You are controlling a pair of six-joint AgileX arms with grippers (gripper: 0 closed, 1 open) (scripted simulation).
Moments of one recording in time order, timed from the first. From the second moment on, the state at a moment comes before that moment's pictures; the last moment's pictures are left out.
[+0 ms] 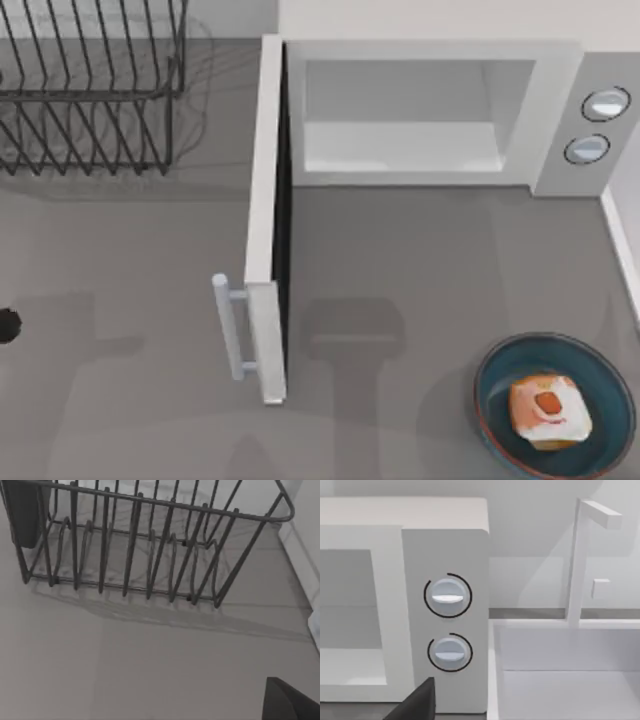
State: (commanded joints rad) left arm -0.07 0.32 0.39 -0.42 0.02 -0.18; right arm 0.00 0.00 0.00 0.00 0.00 0.00
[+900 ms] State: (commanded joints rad) left arm -0.59 1.08 0.78 -0.57 -0.39 -0.42; right arm 0.00 0.00 0.00 0.00 0.00 0.00
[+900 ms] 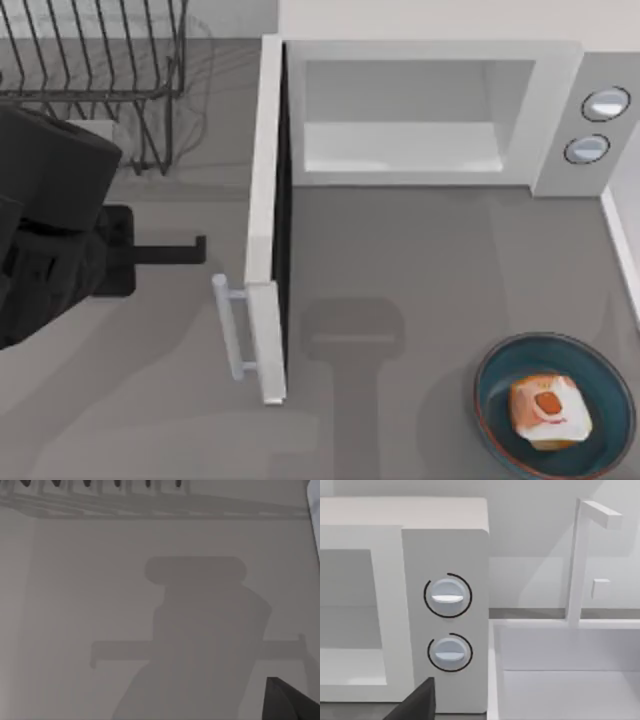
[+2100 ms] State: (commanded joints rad) left arm -0.61 1.22 0.48 -0.09 -0.38 -0.42; right arm 0.00 0.00 0.00 0.00 0.00 0.00
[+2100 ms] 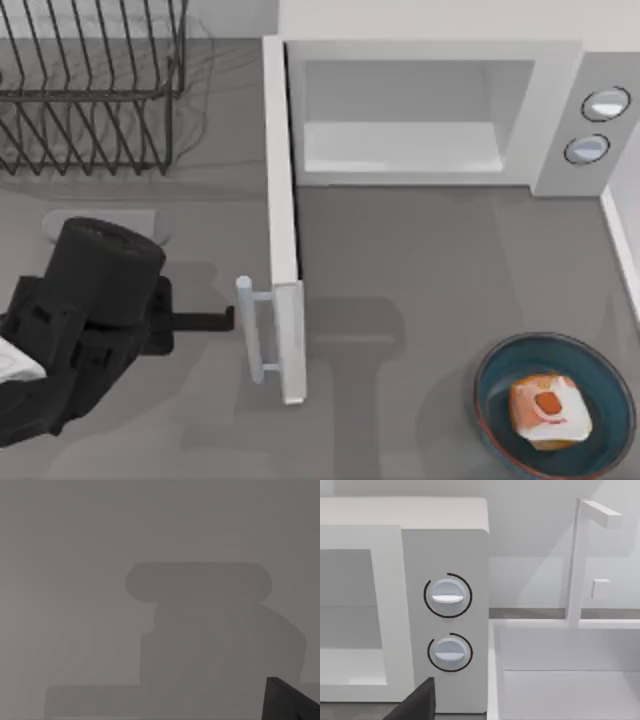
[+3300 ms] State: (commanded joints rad) left arm -1.02 1.70 0.94 -0.25 -0.63 -0.79; right arm 0.00 0.00 0.00 0.00 0.00 0.00
